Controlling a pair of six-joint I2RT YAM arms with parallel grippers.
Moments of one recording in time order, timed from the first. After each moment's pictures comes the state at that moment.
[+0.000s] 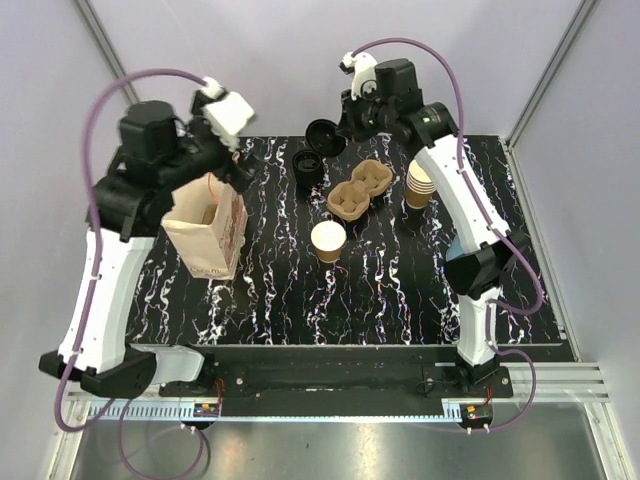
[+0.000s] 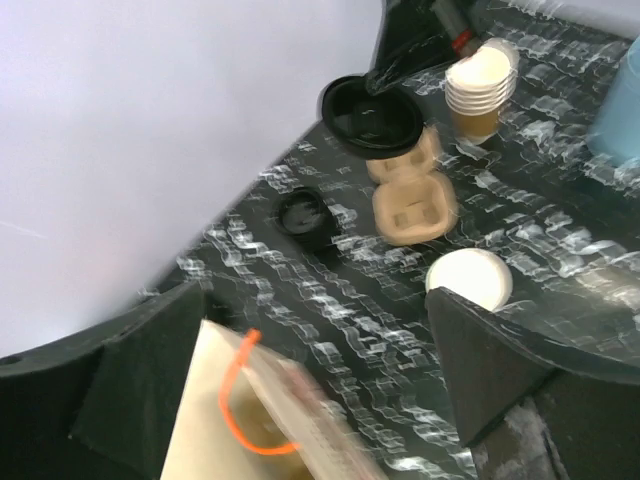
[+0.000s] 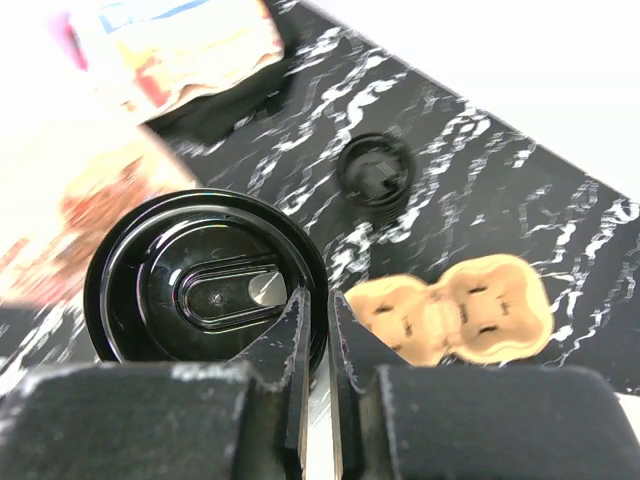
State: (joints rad) left arm -0.30 1.28 1.87 -0.85 0.39 0.40; right arm 0.49 2.05 2.43 -0.83 -0.21 0.00
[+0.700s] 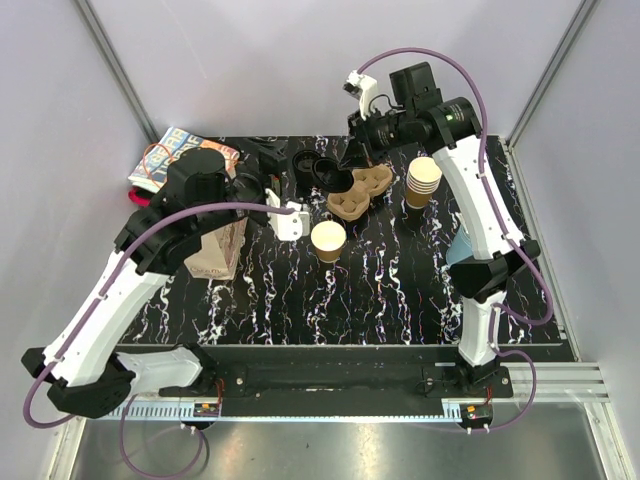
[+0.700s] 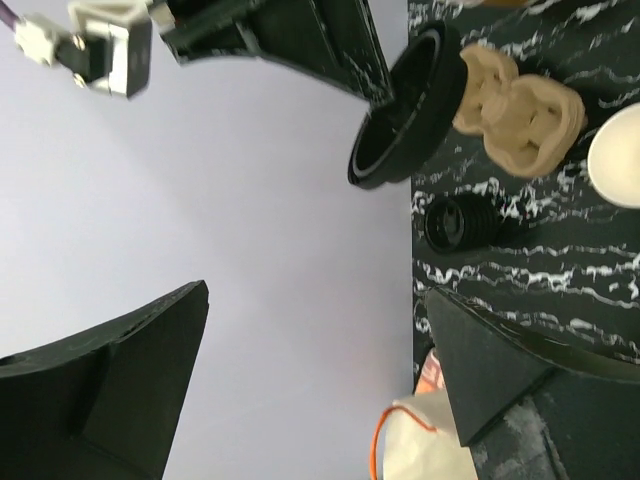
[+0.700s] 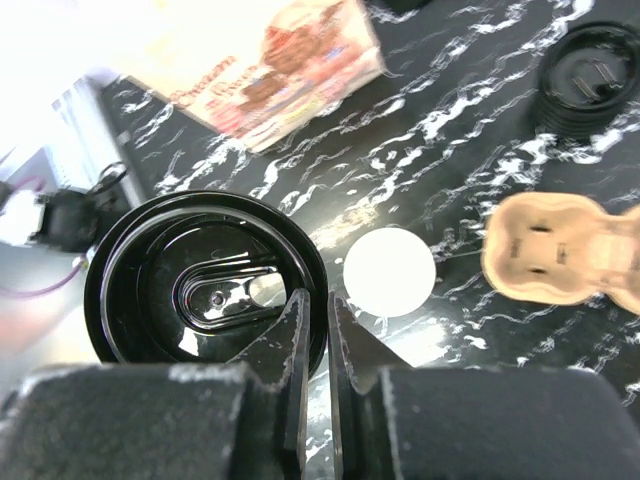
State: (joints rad) left arm -0.70 1.16 1.61 -0.75 0.16 1.31; right arm 0.46 1.99 2.52 -1.23 -0.62 -0.11
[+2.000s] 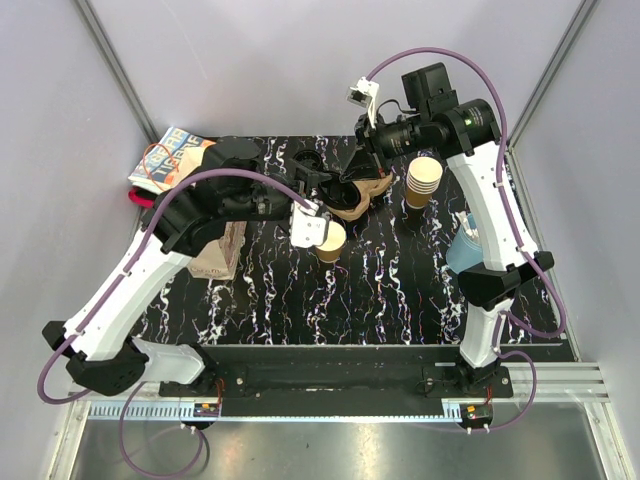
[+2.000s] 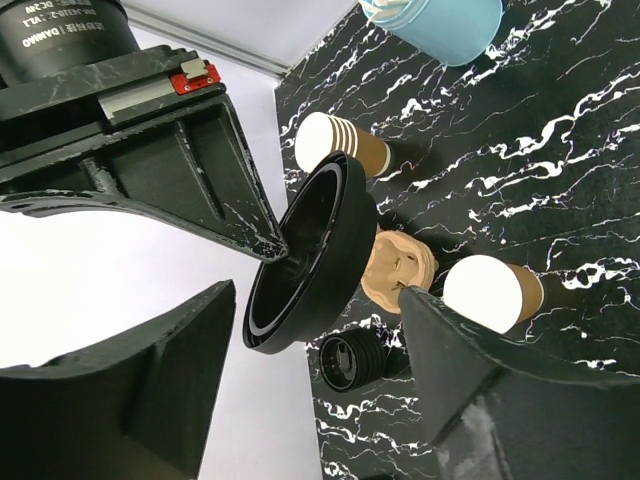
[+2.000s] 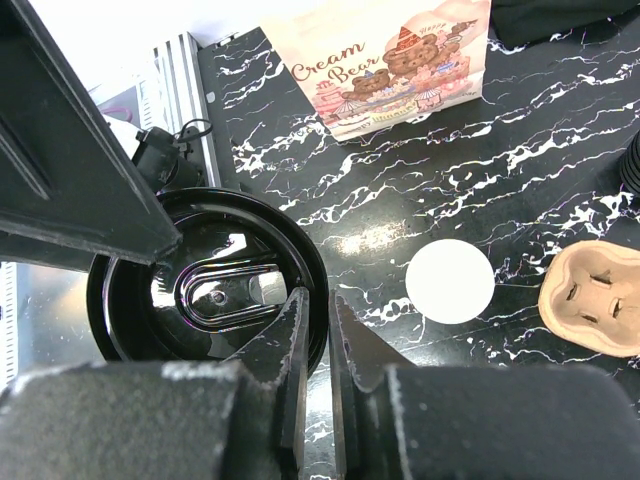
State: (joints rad) left arm -0.75 1.29 1.72 -0.85 0.50 1.18; right arm 0.46 1.91 2.52 -1.34 -0.86 -0.28
